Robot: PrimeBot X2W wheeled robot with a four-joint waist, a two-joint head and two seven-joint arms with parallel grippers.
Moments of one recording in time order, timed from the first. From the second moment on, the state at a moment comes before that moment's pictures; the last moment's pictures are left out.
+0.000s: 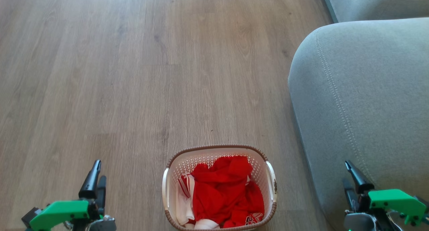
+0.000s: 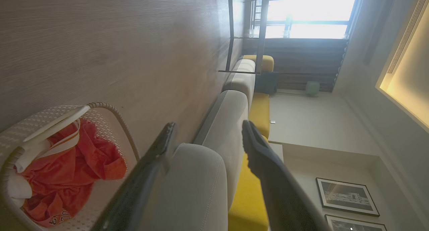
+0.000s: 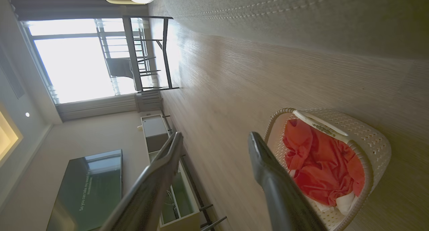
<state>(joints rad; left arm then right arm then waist) 0.02 0.04 0.08 0.35 -1.58 -0.12 0.07 0.00 -0.03 -0.10 0.35 1.59 0.12 0.07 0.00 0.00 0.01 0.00</state>
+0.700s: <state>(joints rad) 0.00 0.04 0.11 0.26 -1.35 -0.11 0.01 -0.04 -0.03 -0.09 0.30 1.36 0.12 0.01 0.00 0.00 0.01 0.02</state>
